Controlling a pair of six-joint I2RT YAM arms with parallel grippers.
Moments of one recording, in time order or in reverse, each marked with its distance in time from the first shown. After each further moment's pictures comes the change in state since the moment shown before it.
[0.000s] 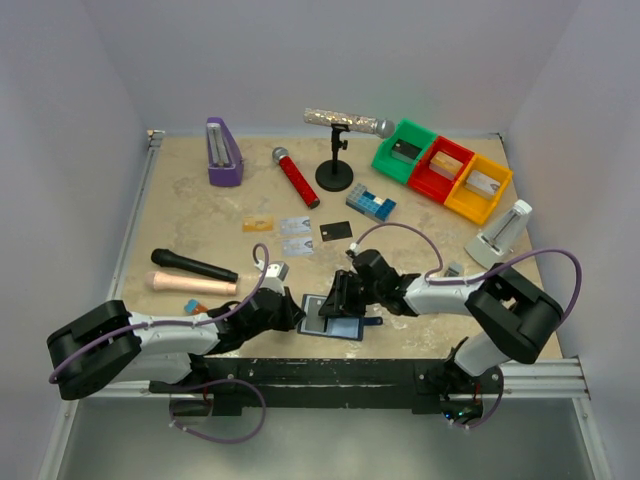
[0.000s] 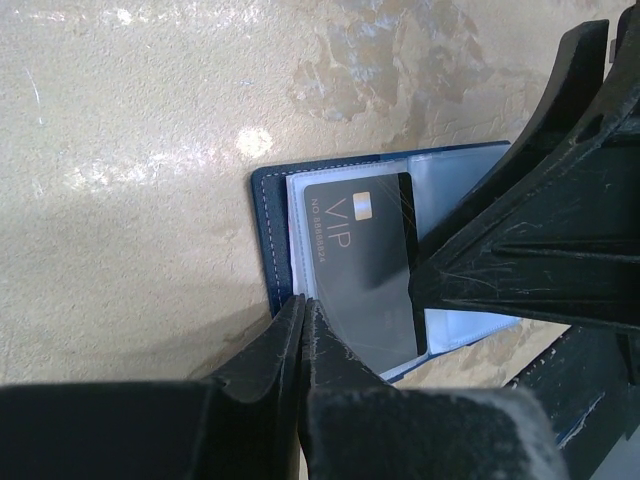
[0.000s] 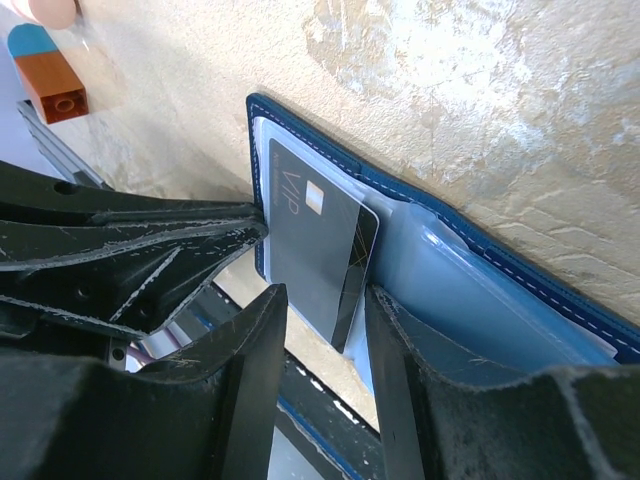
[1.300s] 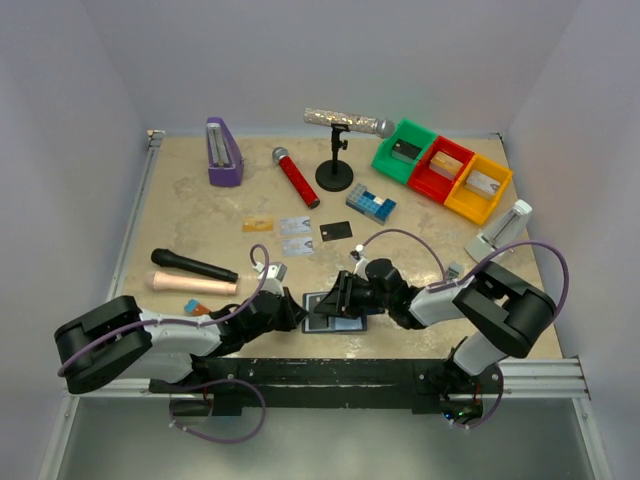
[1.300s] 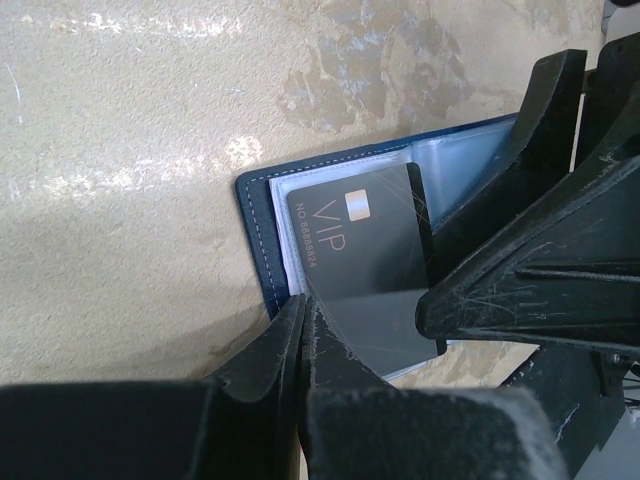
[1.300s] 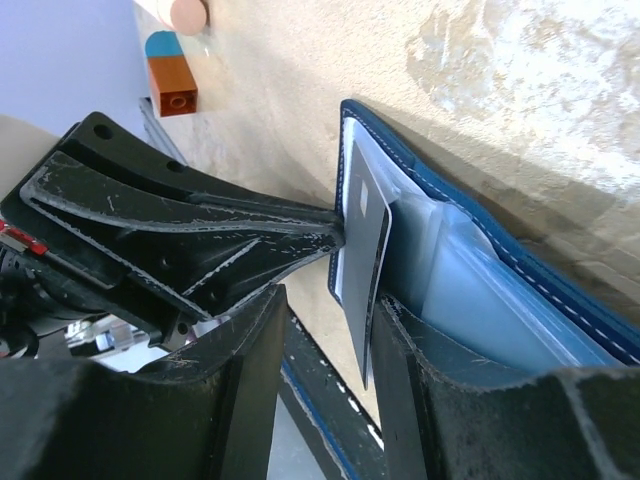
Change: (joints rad) left arm -0.011 0.053 -0.039 0.138 -0.012 -0.048; right arm -0.006 0.039 -0.172 0.483 -0.066 0.105
